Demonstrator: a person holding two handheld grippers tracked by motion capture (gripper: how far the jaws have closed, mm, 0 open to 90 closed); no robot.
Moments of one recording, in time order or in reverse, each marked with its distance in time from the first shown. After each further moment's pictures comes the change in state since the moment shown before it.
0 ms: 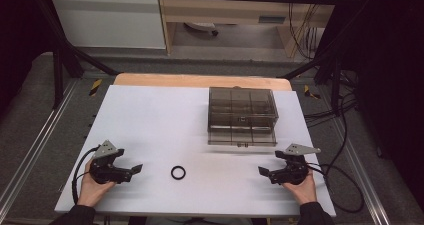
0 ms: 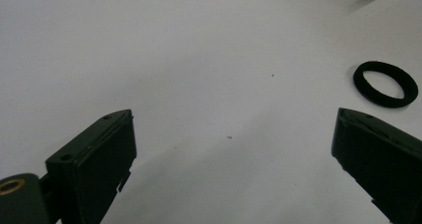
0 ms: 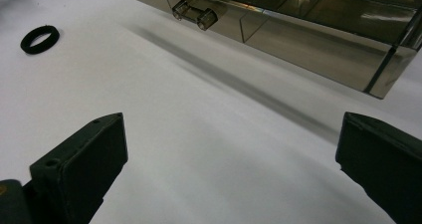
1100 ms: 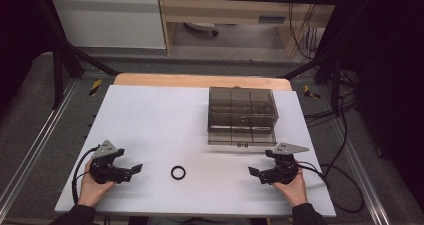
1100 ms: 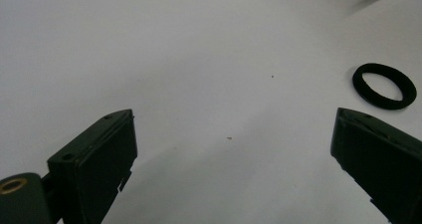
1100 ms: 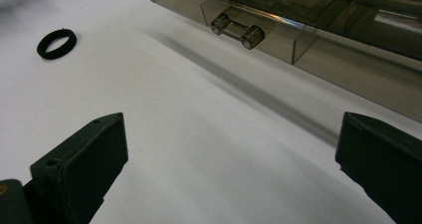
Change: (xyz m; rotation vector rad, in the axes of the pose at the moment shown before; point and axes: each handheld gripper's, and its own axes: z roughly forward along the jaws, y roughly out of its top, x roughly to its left) left arm 0.001 -0.001 0.000 -0.008 -0.004 -0.013; right arm 0.022 0.011 0.018 0.009 0.023 -0.023
